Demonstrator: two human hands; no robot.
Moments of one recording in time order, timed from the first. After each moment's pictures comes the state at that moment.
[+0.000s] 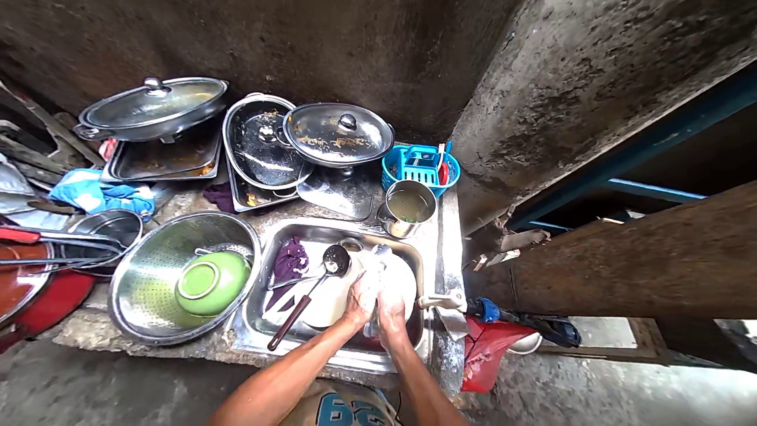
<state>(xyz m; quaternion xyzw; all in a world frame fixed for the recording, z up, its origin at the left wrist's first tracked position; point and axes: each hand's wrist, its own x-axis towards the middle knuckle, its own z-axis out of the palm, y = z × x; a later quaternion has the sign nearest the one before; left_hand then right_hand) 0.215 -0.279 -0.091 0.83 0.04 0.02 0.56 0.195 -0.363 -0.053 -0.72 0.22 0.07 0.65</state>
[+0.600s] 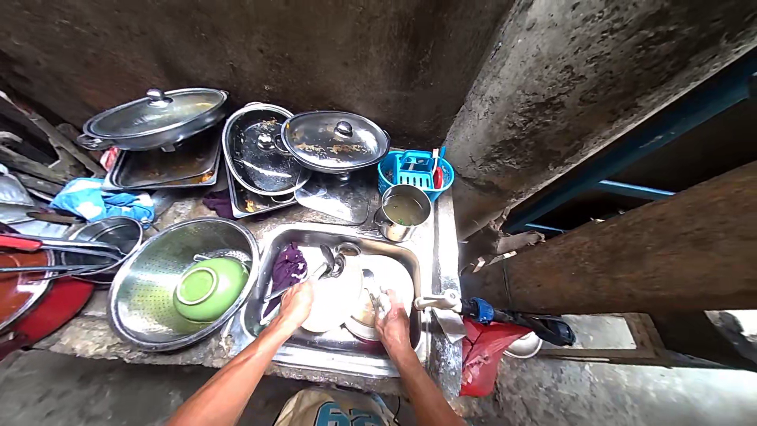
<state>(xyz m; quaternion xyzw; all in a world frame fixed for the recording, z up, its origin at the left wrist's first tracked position) 0.219 -0.158 -0.058 0.94 0.11 -0.27 0.18 0.185 -0.391 -0.073 -0.94 0.04 0.11 0.32</state>
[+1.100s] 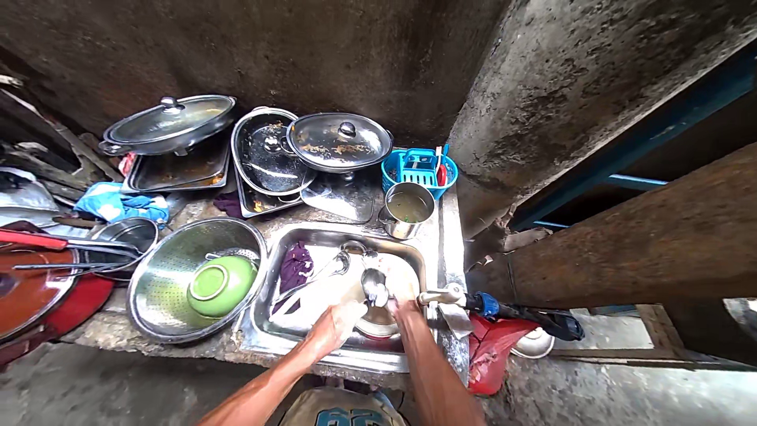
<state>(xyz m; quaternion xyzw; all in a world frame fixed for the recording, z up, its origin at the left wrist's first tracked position) 0.168 -0.209 -0.032 0.90 -0.09 -0.22 0.38 0.231 -0.376 -0.060 -0.50 0.27 0.10 0.82</state>
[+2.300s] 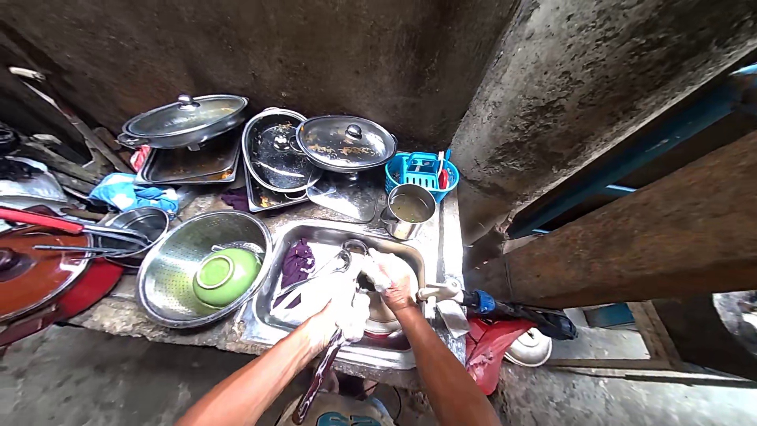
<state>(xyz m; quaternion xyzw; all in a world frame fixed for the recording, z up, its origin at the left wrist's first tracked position) 0.171 -0.221 -0.007 0.32 0.24 -0.38 0.83 0.247 -0.385 -0.073 -0.89 -0.20 -0.24 0.33</state>
